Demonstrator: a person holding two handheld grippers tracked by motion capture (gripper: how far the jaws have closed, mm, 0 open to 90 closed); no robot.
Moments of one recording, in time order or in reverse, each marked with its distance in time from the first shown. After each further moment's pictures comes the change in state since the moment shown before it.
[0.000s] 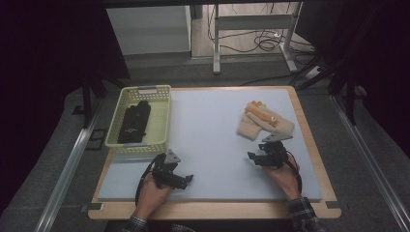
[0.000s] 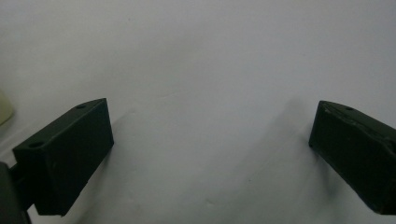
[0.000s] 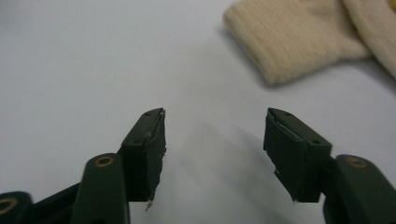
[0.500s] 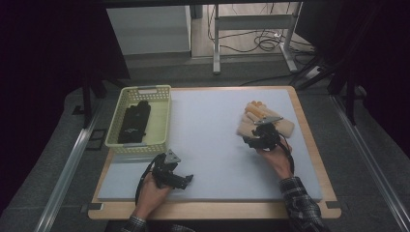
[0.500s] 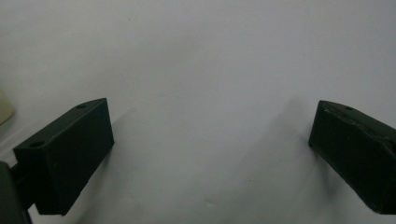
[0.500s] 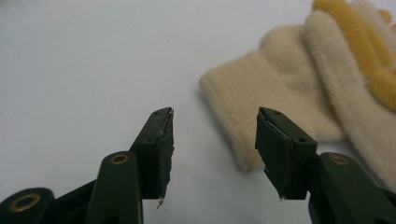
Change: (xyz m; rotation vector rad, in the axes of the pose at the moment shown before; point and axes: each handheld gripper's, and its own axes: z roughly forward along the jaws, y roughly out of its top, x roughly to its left) left arm 0.000 0.000 0.000 0.000 0.001 0.003; right arm -0.014 0.050 0.024 0.017 -0.028 -0.021
